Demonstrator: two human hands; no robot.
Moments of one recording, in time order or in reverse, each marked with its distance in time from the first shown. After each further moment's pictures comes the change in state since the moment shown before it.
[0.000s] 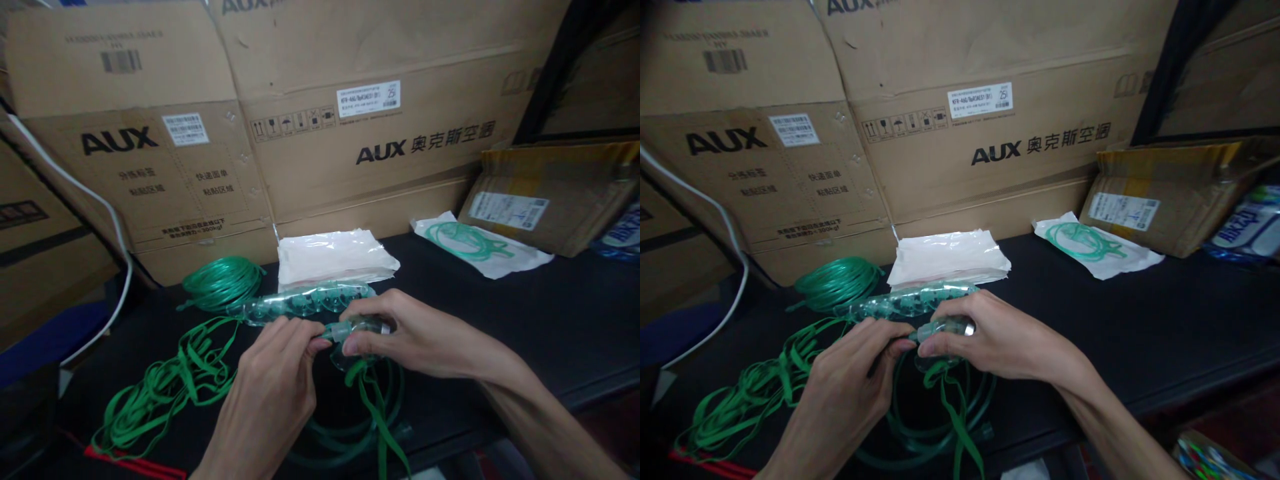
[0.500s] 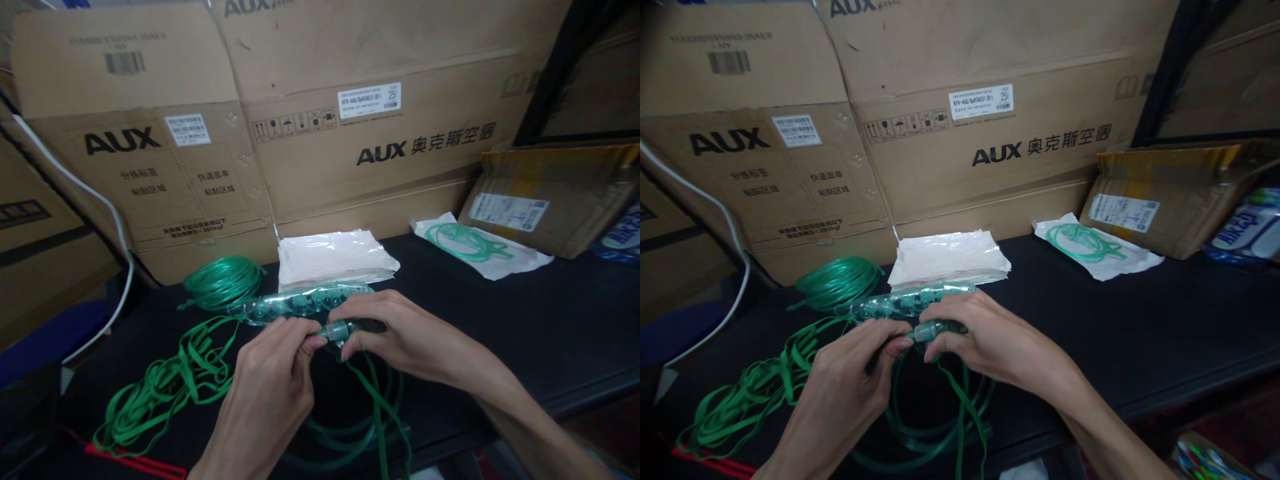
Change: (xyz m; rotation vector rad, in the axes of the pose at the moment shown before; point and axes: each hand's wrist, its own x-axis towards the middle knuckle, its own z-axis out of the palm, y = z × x) left_hand 0.000 -0.003 0.000 -0.085 -0.002 -0.091; right_hand 0.005 0.019 0.012 -0.200 0.106 -0.249
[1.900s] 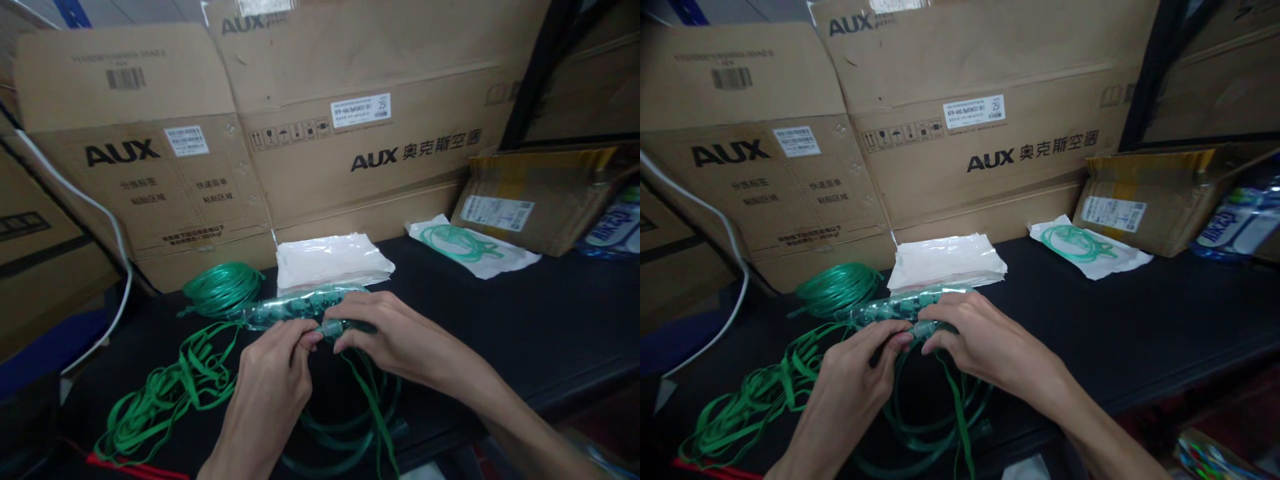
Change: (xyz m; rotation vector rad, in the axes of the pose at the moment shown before) left_hand 0.003 -0.005 0.006 0.021 0.075 -0.030; right_hand -0.003 0.001 0.009 -0.189 0.085 0.060
